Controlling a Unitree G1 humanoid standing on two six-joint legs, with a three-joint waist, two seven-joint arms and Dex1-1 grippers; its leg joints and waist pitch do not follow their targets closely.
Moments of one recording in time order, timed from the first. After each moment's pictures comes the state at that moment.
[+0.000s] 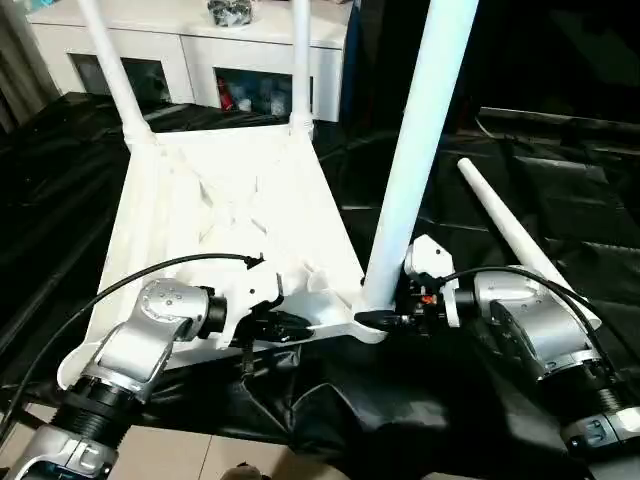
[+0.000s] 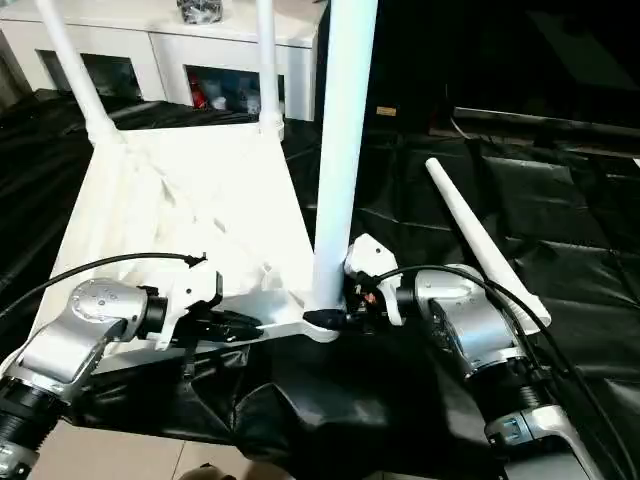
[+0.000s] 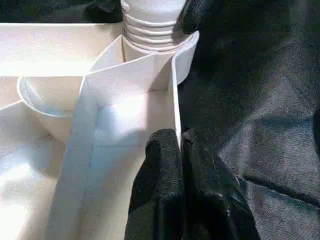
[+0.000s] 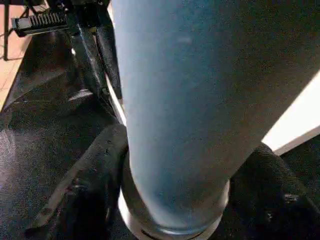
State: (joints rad) left arm -0.38 0.47 -0.28 0.24 -0.08 0.21 -1.22; right arm -0.48 -0.41 0.23 0.37 0.12 0.18 1.20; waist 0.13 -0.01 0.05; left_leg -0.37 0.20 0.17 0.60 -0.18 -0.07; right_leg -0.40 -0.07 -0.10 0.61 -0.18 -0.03
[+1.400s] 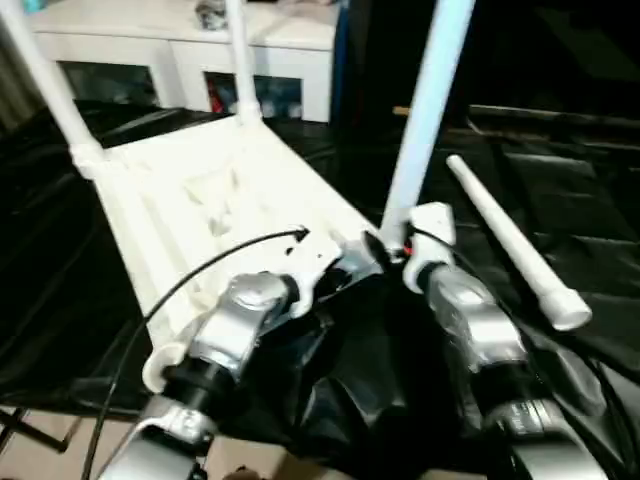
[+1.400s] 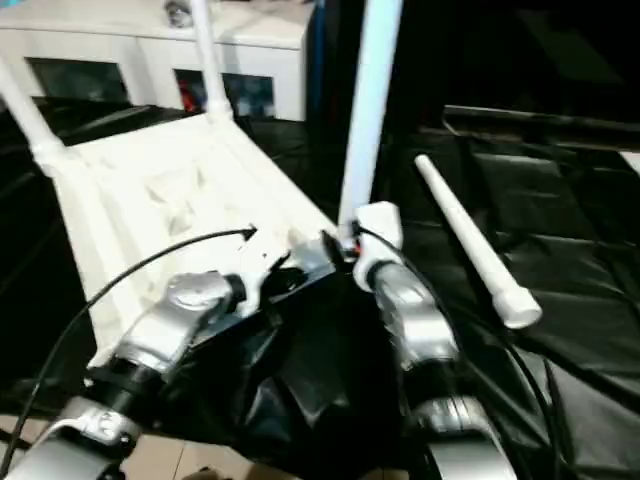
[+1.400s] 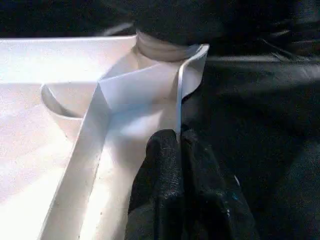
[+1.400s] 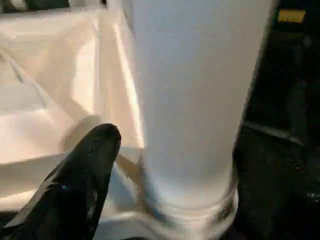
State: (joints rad) left arm -0.54 0.08 -0.24 0.49 0.08 0.25 -0.60; right arm -0.47 -0.06 -0.07 0.46 0.09 0.18 0.35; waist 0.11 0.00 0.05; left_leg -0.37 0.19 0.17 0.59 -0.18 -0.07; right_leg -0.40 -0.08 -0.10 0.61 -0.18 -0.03
